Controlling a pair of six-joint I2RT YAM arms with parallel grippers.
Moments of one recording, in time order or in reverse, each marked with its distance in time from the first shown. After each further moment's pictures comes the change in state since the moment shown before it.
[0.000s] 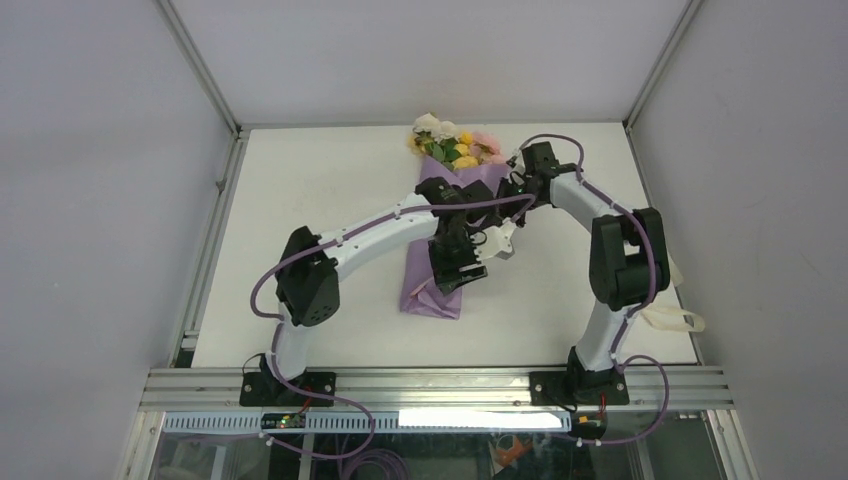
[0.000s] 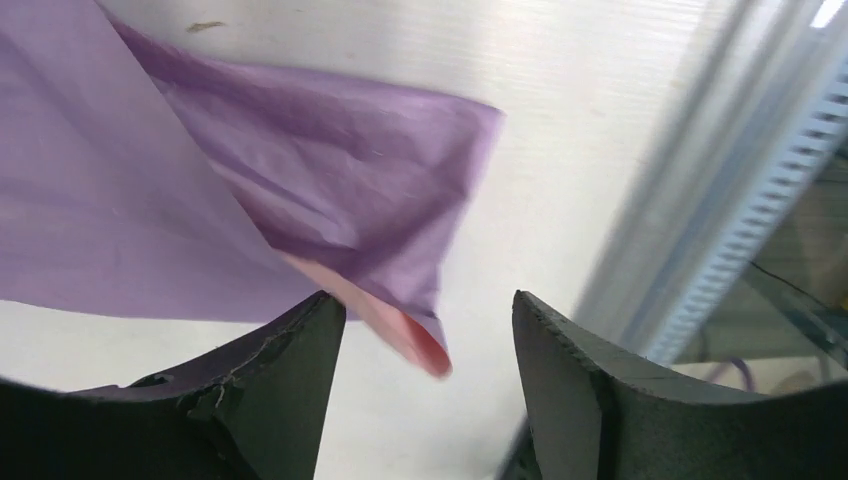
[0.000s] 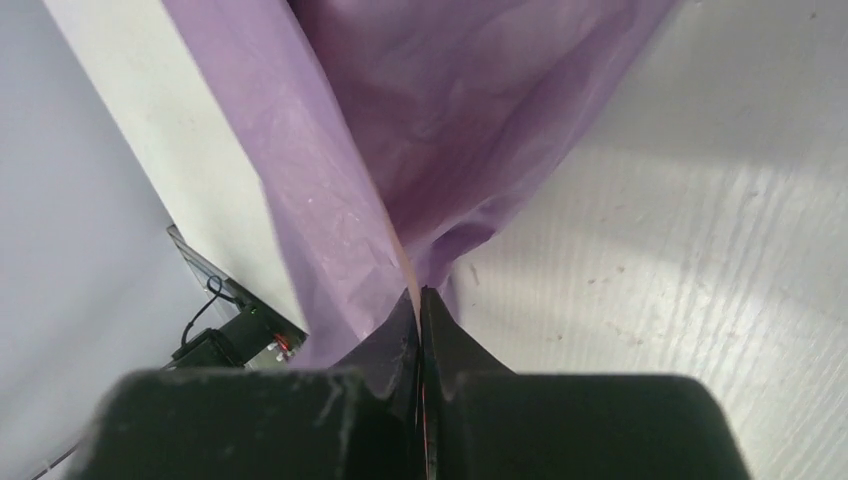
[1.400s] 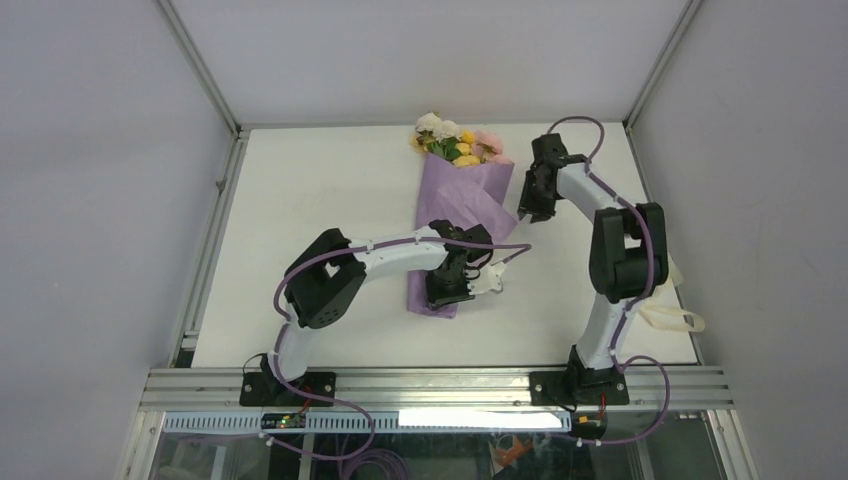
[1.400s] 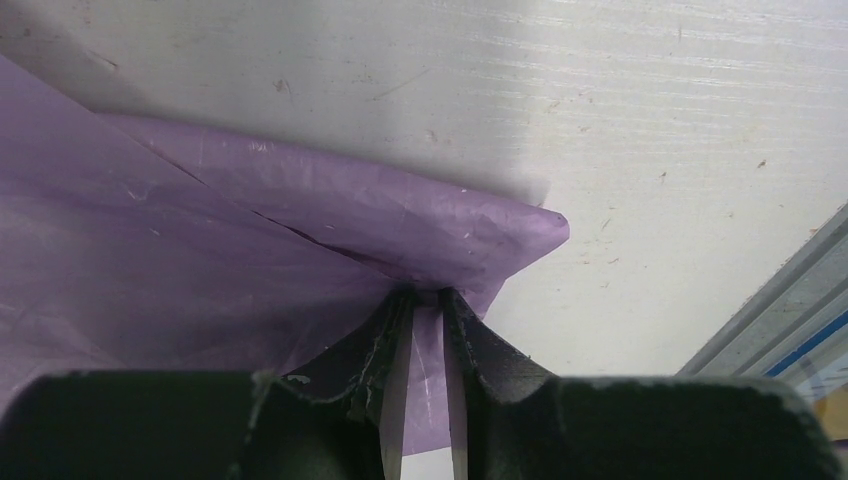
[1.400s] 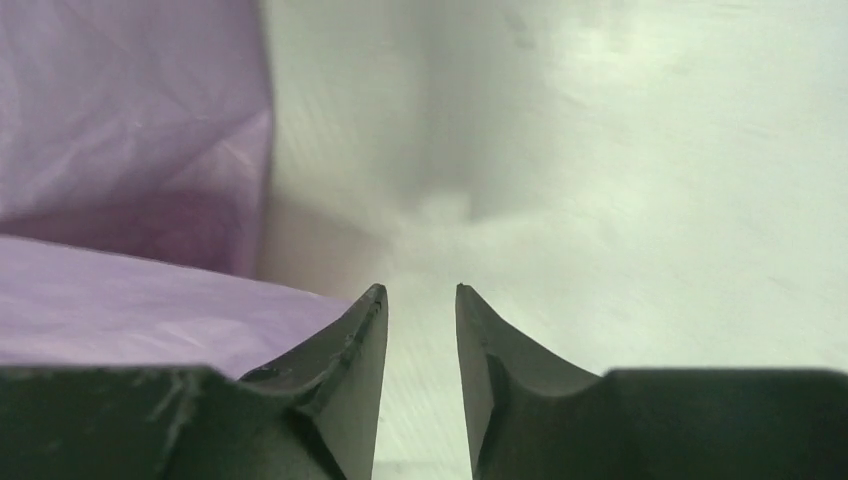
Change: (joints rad) left arm -0.050 0.026 -0.296 0.245 -0.069 0.013; right arm -0.063 0.112 0.089 -0.021 0.528 -0.096
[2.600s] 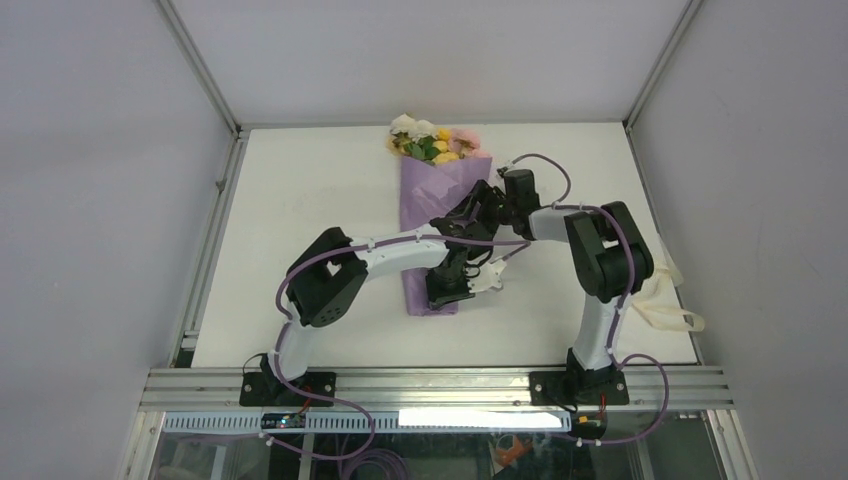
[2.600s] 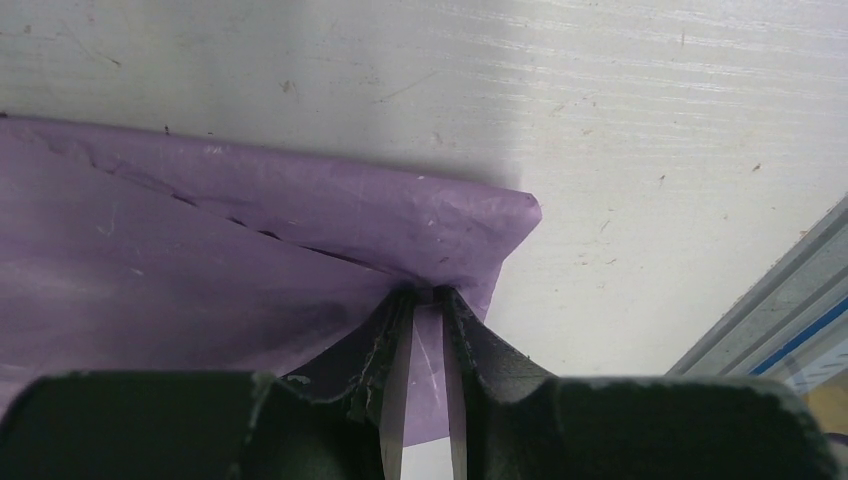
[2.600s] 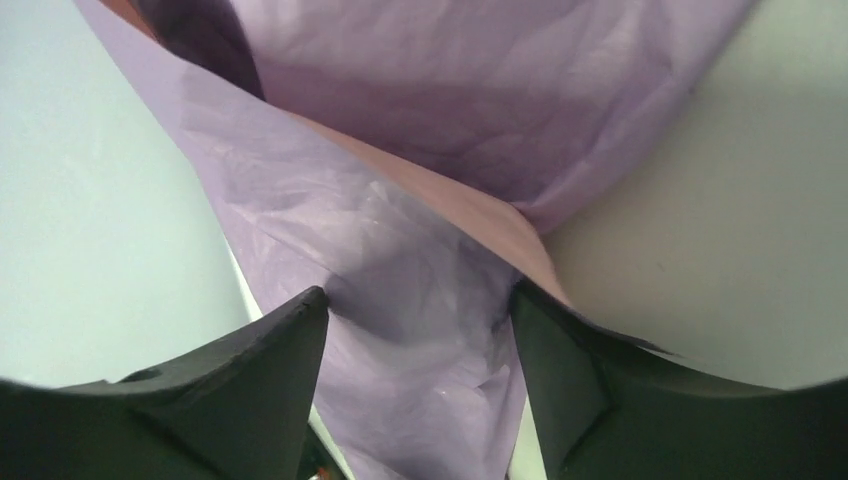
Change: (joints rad) left arm 0.005 0.013 0.018 -0.017 0.010 -0.013; right arm 0.162 -0.037 -0.412 0.832 -0.426 0.457
